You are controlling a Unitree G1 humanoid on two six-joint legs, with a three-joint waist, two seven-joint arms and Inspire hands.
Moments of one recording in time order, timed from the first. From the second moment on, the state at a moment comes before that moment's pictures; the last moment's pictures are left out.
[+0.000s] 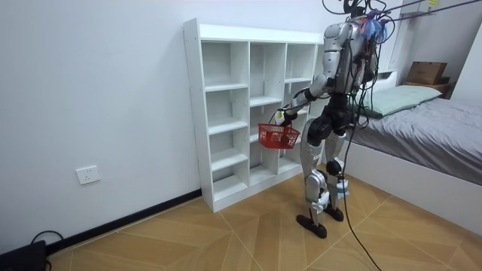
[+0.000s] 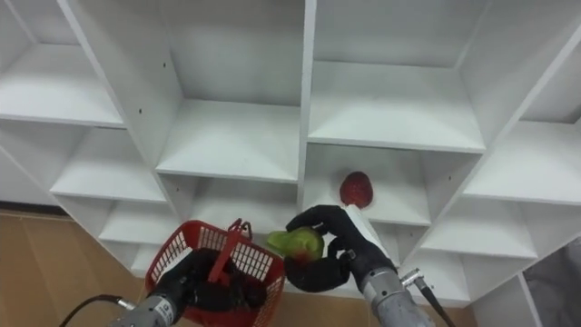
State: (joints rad) left arm 0.08 0.17 -0.25 0.59 0.07 -0.04 -0.12; right arm 0.20 -0.30 0.29 0.18 -0.21 -0.09 0.07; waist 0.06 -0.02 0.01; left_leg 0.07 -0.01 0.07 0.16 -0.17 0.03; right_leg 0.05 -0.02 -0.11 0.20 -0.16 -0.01
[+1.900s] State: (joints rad) left arm 0.05 0.20 -0.36 0.52 0.07 -0.09 -0.29; right arm 0.01 -0.26 0.41 0.52 -0.33 -0.10 0.07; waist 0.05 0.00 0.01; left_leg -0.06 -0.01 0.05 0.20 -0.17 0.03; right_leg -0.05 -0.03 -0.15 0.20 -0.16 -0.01
